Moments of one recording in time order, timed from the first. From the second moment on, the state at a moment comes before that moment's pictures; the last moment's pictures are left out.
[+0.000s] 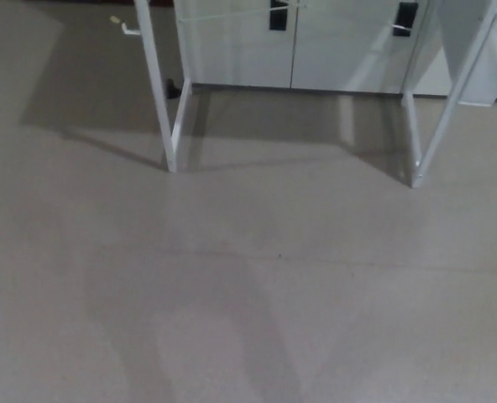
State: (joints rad) left_arm 0.16 0.53 -0.04 0.79 0.11 -0.21 -0.28; right_arm 0.43 -0.36 0.14 0.32 -0.20 -0.11 0.11
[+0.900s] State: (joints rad) left_arm 0.17 0.54 -0.05 0.79 0.11 -0.22 -0.28; right_arm 0.42 -0.38 0.15 0.33 -0.20 -0.14 0.12
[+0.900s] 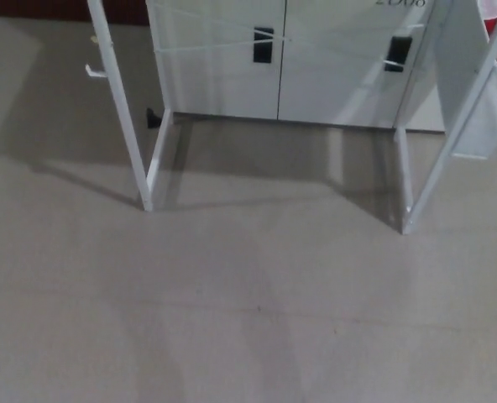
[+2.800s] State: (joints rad) left_arm 0.15 0.56 -0.08 0.81 0.12 -0.25 -0.28; right_arm 0.43 -0.40 0.18 0.32 -0.23 -0.15 0.12
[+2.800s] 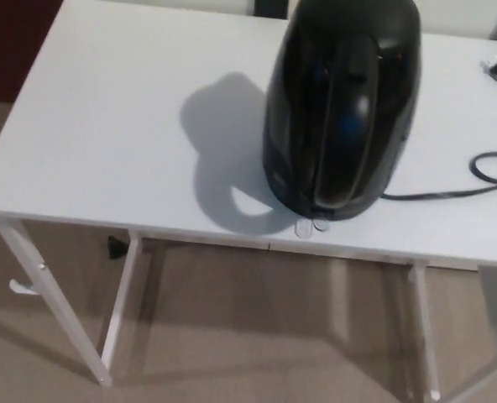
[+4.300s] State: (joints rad) left_arm 0.15 0.54 -0.06 0.80 0.11 -0.24 -0.29; right_arm 0.42 -0.41 0.18 0.34 -0.24 -0.15 0.12
